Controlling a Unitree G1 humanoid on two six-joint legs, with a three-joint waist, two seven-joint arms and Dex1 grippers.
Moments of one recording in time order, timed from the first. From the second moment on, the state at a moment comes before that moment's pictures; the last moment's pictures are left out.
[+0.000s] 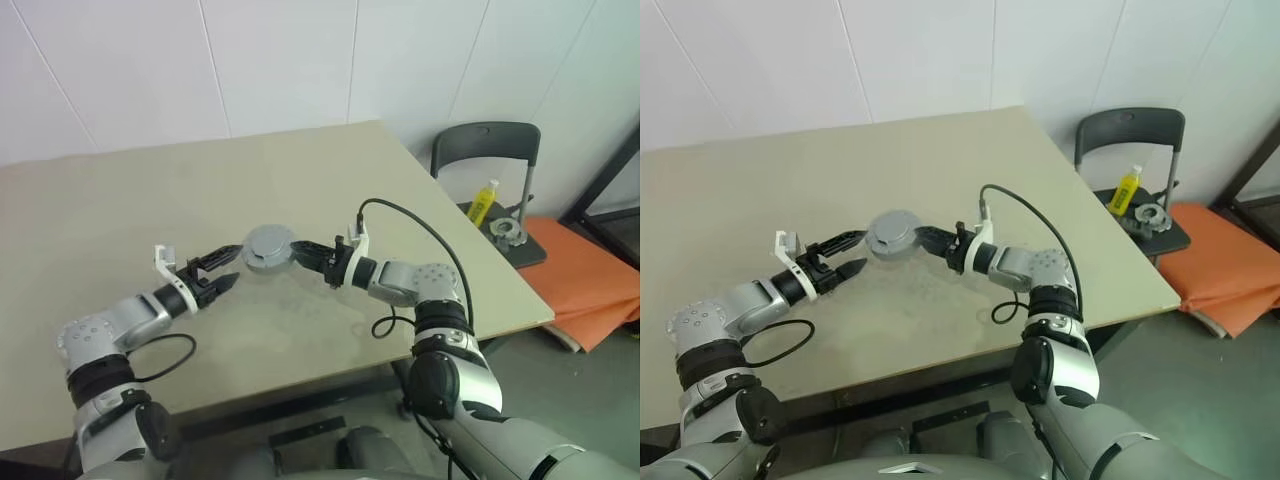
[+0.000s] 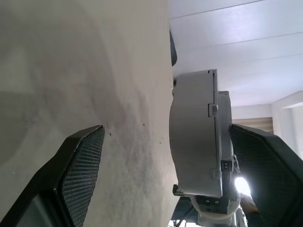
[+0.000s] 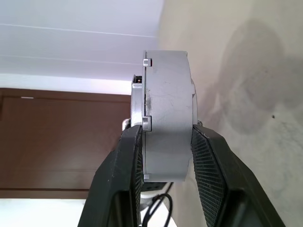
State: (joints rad) left arm -0.47 0.30 0.78 0.39 -1.18 1.40 -0.14; right arm -0.81 0.09 -0.59 0.66 0.79 1.28 0.34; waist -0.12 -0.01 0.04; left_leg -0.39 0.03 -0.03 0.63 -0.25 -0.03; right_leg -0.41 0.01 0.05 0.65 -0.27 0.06
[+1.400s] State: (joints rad) left arm -0.48 0.17 0.65 0.39 -1.26 1.24 -0.14; right arm -0.75 0.09 -0.47 0.53 0.82 1.29 0.38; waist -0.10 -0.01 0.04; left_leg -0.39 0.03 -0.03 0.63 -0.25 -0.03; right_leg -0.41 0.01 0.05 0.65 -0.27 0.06
